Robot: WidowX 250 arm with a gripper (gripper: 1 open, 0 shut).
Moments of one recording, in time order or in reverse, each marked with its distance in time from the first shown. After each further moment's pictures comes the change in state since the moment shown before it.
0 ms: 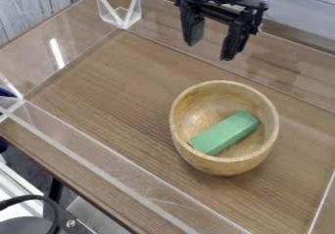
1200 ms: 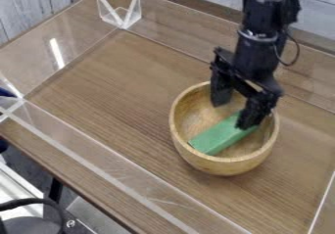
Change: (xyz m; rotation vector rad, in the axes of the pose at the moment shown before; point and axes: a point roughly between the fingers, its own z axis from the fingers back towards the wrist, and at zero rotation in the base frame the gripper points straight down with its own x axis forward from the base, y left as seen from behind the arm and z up) arm -0.006 -0.057 -0.075 0.010 0.098 -0.383
